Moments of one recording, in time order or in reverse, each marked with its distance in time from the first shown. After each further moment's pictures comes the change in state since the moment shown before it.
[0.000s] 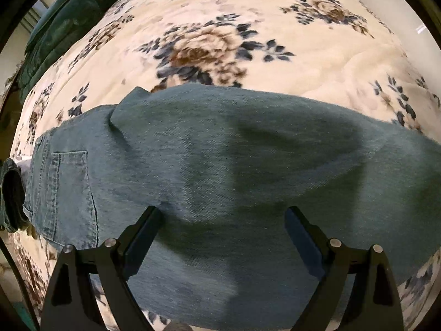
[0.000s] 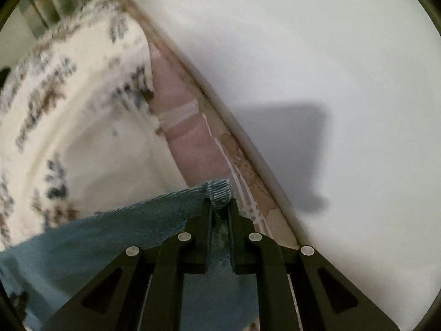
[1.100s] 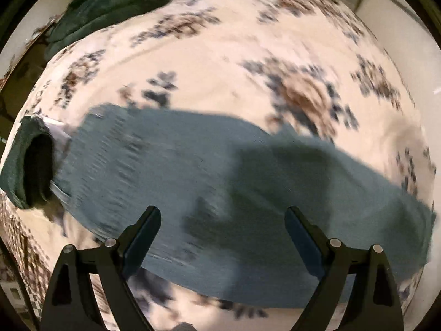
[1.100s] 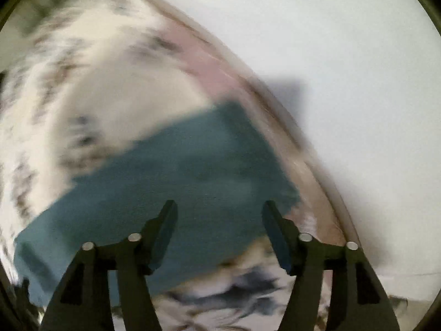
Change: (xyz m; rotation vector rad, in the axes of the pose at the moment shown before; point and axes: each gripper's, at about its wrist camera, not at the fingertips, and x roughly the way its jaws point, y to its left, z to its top) left arm -0.044 0.165 0.003 -0.249 -0.061 -0.064; right arm -0.077 0.057 -0.065 0.056 0.112 0.073
